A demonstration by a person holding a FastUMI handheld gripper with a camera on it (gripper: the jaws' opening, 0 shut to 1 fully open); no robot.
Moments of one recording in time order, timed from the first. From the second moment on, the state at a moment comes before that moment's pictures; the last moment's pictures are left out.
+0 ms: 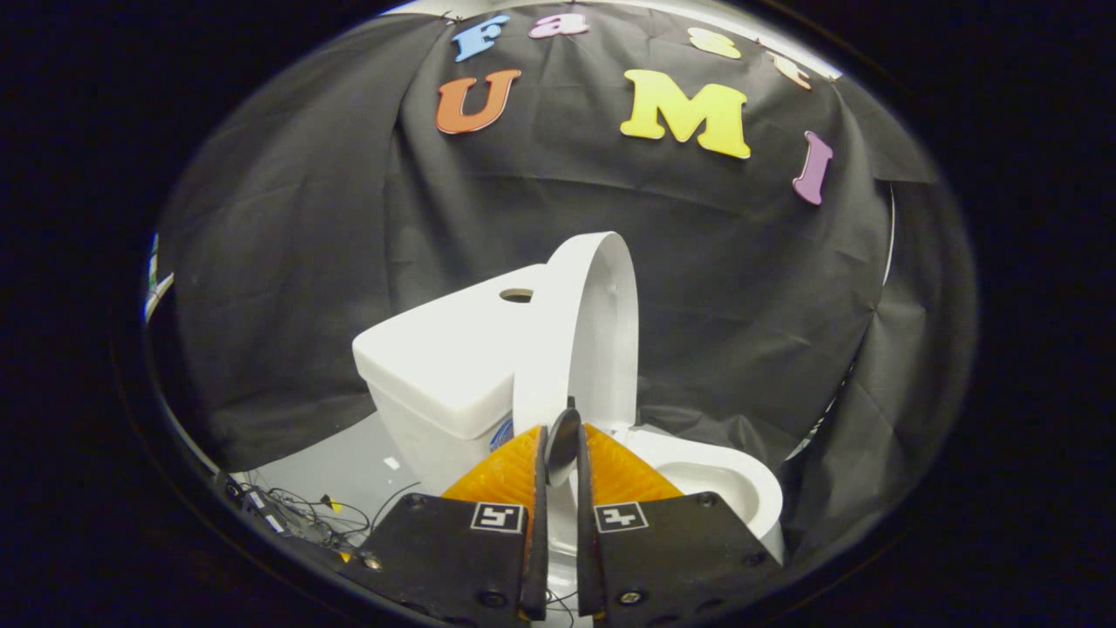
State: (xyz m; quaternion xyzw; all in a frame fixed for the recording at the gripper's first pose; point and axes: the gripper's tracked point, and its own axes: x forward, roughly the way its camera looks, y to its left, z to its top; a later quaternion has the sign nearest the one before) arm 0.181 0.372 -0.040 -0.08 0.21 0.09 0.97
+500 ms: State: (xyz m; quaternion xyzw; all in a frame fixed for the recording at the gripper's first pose) arm 0.162 0.381 -0.019 -0.06 0.19 0.17 0.97
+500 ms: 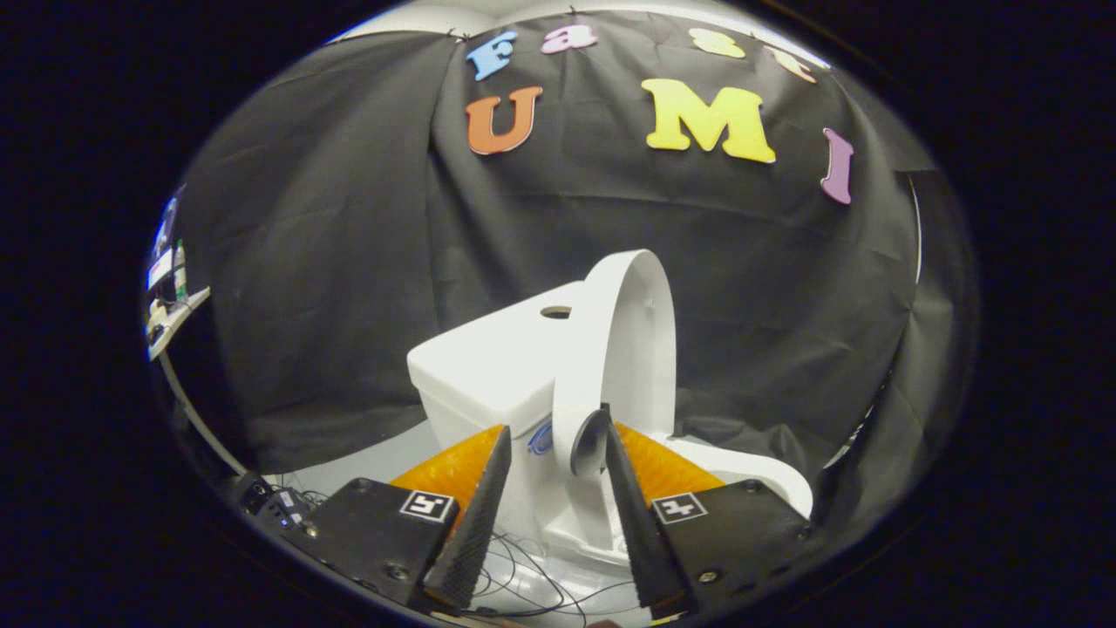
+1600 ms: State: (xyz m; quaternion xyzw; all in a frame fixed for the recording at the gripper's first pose) arm 0.114 0.211 -0.002 -0.02 0.12 0.09 0.99
